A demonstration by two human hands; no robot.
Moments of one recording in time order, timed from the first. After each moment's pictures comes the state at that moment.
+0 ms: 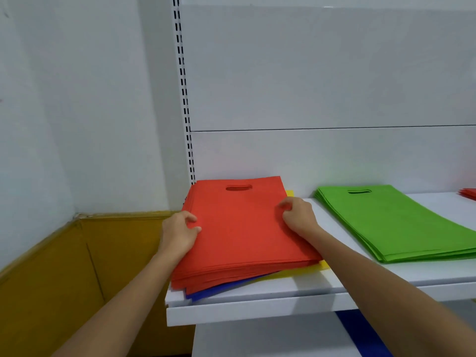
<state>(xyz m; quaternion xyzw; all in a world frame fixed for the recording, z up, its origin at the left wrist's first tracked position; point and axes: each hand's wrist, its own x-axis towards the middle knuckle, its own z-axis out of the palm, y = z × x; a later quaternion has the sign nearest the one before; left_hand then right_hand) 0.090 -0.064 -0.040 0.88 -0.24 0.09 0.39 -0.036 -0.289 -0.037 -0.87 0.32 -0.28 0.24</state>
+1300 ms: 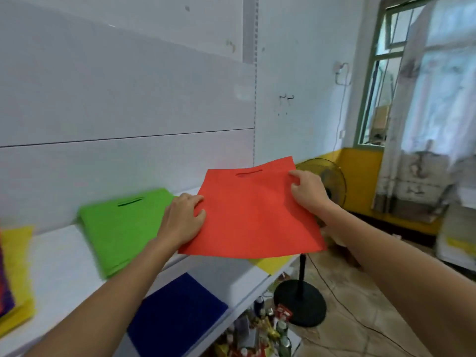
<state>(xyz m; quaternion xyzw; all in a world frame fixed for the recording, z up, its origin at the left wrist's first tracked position) -0.255 -0.386 -0.004 0.67 -0.66 0.07 0.34 -0.517 -0.454 0.042 -0.73 0.57 -0.38 0.02</state>
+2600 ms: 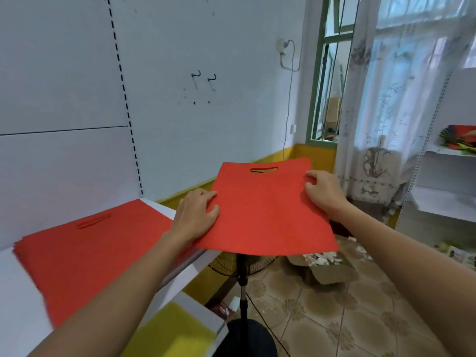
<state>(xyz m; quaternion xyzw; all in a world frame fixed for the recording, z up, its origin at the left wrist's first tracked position) -0.575 -0.885 -0.019 0.58 -0.75 0.00 0.33 -0.853 -0.889 0.025 -0.64 0.68 -0.36 -0.01</state>
